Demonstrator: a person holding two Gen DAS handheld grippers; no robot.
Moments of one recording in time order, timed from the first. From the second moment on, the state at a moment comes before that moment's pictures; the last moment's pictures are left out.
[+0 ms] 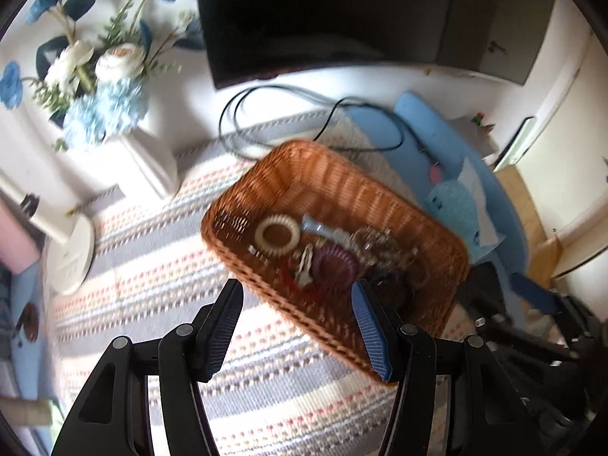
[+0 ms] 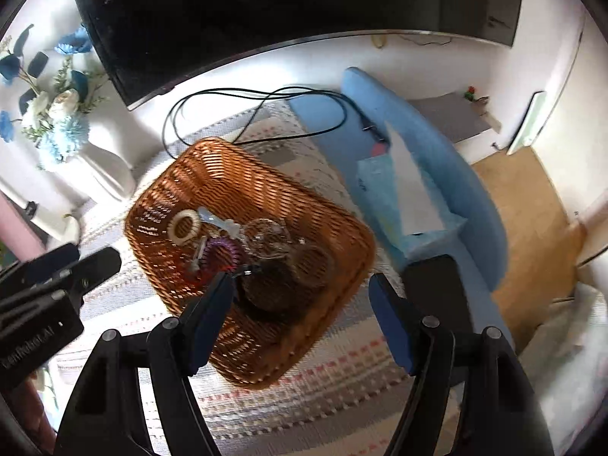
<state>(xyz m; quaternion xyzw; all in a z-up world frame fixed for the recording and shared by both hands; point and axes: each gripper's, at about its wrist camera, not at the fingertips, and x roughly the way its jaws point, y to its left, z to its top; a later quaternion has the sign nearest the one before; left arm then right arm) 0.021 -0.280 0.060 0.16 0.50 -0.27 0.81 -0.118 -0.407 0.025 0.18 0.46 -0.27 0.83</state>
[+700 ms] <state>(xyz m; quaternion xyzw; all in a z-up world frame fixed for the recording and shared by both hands) 0.015 -0.264 0.069 0.14 0.49 -0.27 0.82 -0.123 -0.390 0.035 0.18 0.46 -0.25 0.83</state>
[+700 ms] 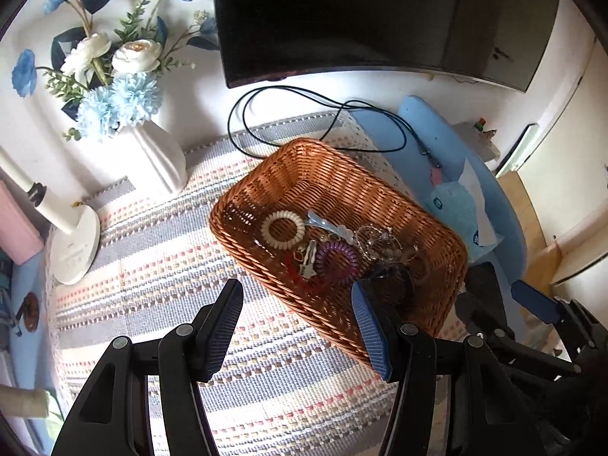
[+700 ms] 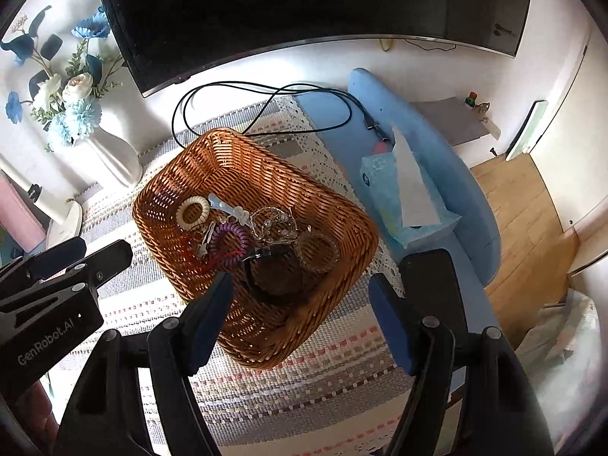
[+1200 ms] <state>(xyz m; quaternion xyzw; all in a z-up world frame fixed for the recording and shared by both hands) 0.011 -0.262 0.069 0.14 0.48 -0.27 0.82 -0.127 -0.393 0.037 0.19 0.46 -0.25 0.83</state>
